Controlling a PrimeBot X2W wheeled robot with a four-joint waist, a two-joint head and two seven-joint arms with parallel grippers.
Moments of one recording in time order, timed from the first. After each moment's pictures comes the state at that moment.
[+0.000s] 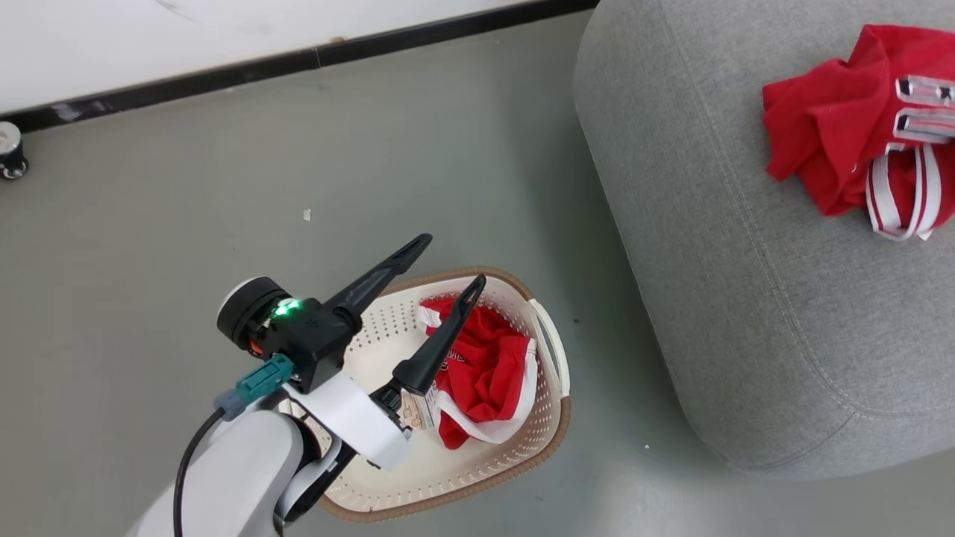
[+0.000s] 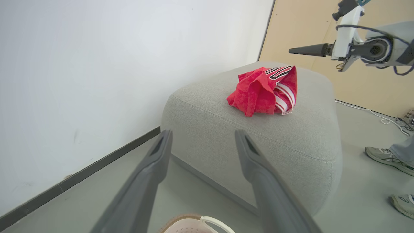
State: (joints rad) left arm -0.48 0.26 -0.62 -0.01 -0.47 -0.10 -0.13; right arm -0.80 -0.56 0.28 0.75 0.63 0.13 -0.13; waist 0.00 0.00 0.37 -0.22
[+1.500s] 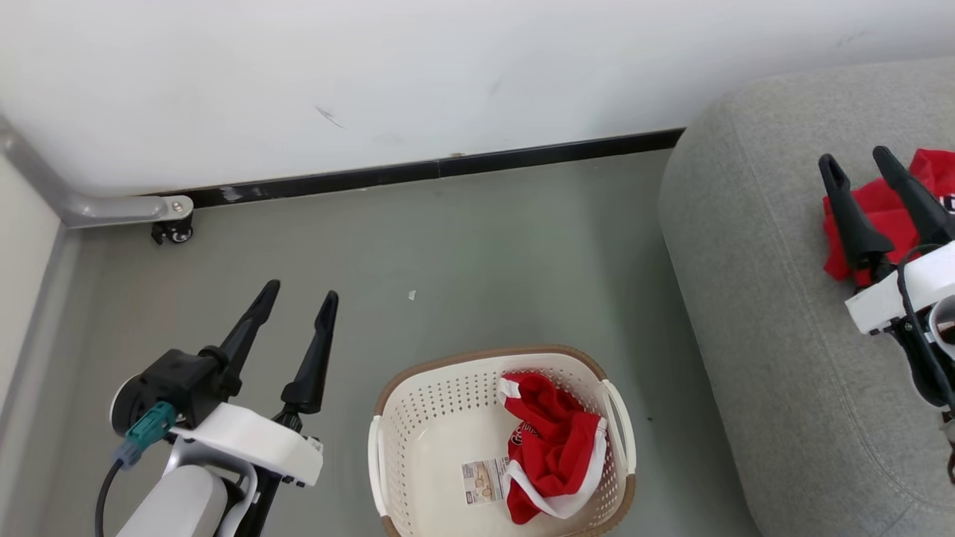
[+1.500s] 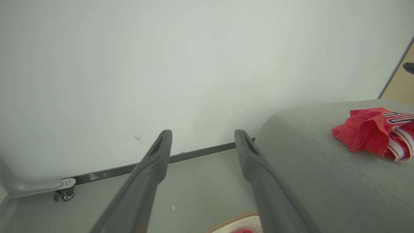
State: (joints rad) left arm -0.29 0.26 -0.42 0.11 -0.57 0.04 -0.23; right arm -0.53 -0.47 0.32 0.37 0.64 0.13 -0.25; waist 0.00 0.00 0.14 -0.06
